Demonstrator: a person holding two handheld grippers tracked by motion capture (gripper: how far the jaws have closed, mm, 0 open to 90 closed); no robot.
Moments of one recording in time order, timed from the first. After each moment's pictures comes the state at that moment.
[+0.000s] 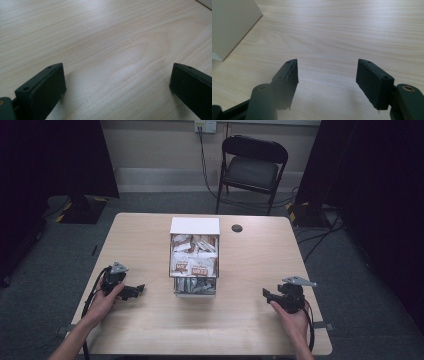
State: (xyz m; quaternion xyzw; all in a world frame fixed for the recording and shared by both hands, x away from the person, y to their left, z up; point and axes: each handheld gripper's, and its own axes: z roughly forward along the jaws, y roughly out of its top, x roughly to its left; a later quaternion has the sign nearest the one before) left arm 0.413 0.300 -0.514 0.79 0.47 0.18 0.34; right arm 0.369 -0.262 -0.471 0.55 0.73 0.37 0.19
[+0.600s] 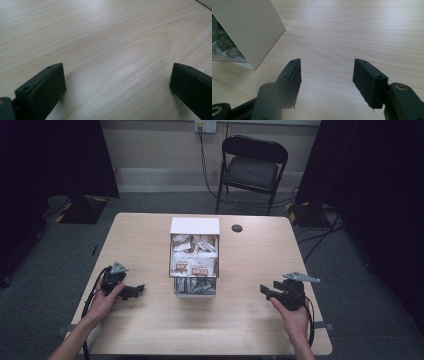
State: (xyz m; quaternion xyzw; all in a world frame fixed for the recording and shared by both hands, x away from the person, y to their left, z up) left arm 0.413 0.300 -0.514 0.79 0.47 0.18 0.34; right arm 0.366 -0.253 -0.443 0.53 0.73 0.40 0.17
